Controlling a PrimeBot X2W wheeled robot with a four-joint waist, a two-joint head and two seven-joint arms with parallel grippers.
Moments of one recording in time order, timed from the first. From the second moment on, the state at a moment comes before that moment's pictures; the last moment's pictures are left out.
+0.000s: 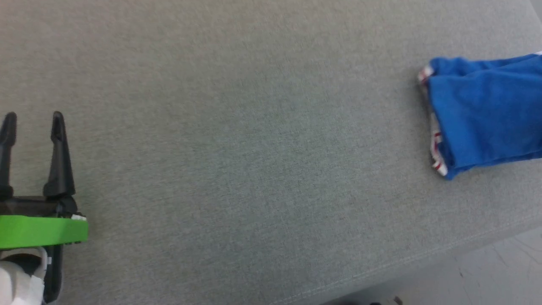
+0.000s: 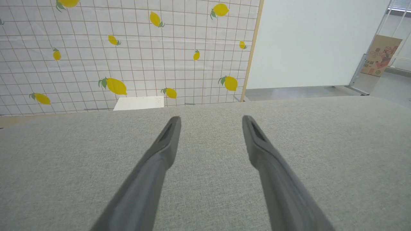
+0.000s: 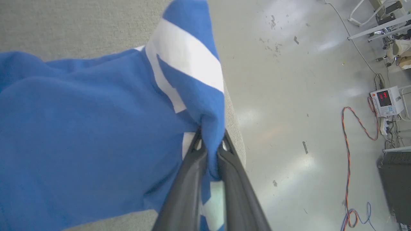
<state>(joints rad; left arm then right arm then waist) -0.09 0.30 0.18 -0.26 -0.30 -0.12 -0.12 -0.62 -0.42 -0.27 0.33 -0.01 0.13 0.74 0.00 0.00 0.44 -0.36</state>
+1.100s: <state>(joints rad) -0.07 0.23 0.19 -0.13 -0.35 -0.06 -0.21 -0.75 -0.25 -0.15 0.13 0.03 0.13 -0.02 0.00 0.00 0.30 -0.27</state>
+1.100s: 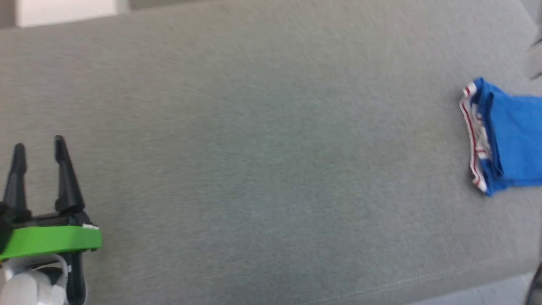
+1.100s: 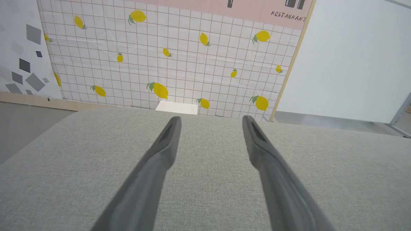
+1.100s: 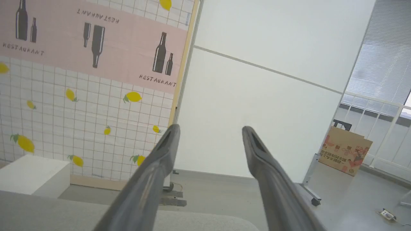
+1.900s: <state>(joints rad) -0.06 0.13 0.11 0.03 -0.27 0.01 -0.25 -0.21 -0.05 -0.06 0.20 0.20 0.13 -0.25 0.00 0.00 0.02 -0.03</state>
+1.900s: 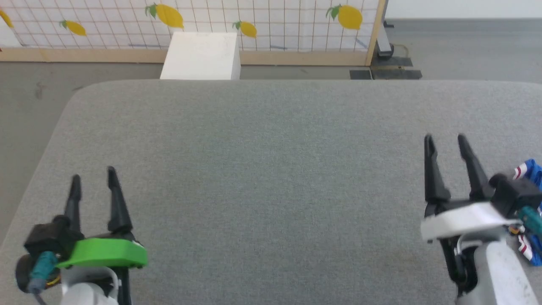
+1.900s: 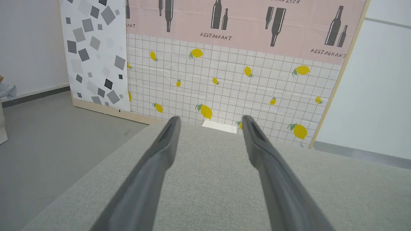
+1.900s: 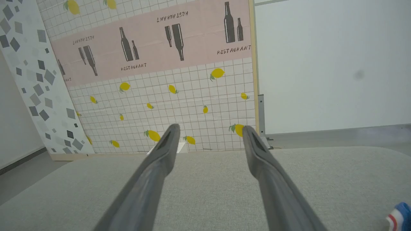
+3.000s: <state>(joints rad) -0.01 0.11 0.00 0.15 -0.21 0.01 -0.24 -0.03 -0.05 0.04 0.17 0.20 0.13 -0.25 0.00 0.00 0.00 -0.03</state>
